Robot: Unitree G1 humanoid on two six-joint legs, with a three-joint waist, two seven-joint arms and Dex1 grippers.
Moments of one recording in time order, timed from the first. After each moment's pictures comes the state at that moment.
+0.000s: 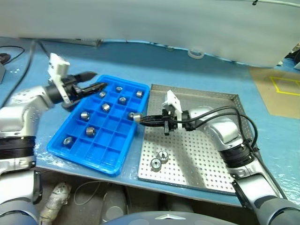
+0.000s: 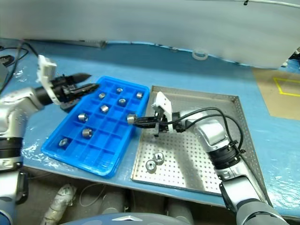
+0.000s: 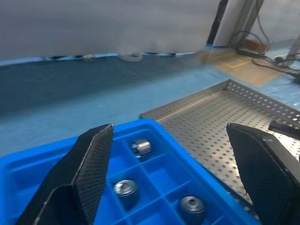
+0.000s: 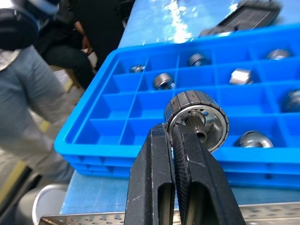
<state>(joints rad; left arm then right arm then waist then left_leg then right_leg) -0.58 0.78 0.22 0.13 -0.60 0.58 -1.01 -0.58 -0.42 0.32 -0.07 0.45 0.63 1.06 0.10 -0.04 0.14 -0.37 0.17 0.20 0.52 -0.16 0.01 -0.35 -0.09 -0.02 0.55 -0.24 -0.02</state>
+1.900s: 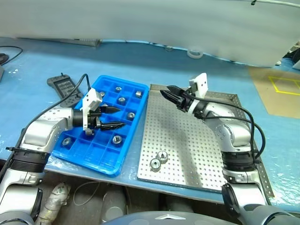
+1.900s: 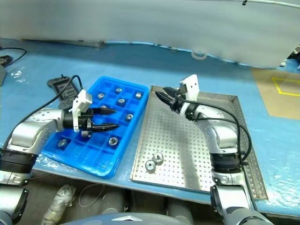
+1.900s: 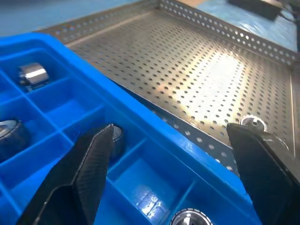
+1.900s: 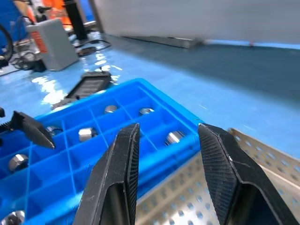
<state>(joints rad) -0.45 0.75 -0.08 0.05 -0.48 0.49 -1.21 -0.47 -0.28 -0.07 -0.15 0.40 0.64 0.61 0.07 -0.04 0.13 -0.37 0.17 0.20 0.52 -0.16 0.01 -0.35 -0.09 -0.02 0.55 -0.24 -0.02</state>
